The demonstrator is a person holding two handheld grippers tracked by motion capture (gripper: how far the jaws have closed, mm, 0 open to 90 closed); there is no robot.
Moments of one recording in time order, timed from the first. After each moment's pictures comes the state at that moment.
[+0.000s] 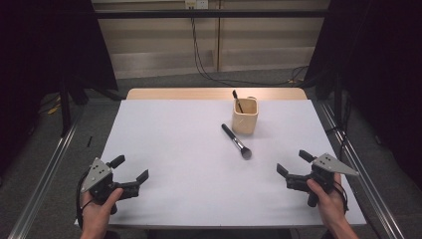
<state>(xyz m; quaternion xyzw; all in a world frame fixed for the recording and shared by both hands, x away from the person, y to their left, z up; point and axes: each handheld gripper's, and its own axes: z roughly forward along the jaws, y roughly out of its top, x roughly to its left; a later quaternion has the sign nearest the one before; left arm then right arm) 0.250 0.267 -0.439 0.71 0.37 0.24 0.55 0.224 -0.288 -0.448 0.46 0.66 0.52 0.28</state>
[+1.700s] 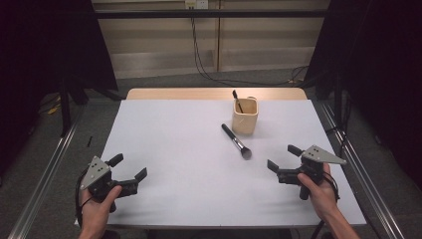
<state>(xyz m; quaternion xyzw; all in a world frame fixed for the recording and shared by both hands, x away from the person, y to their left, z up) 0.256 0.271 -0.441 0.70 0.38 0.25 0.55 0.250 -0.271 -0.445 0.43 0.69 0.53 0.24</state>
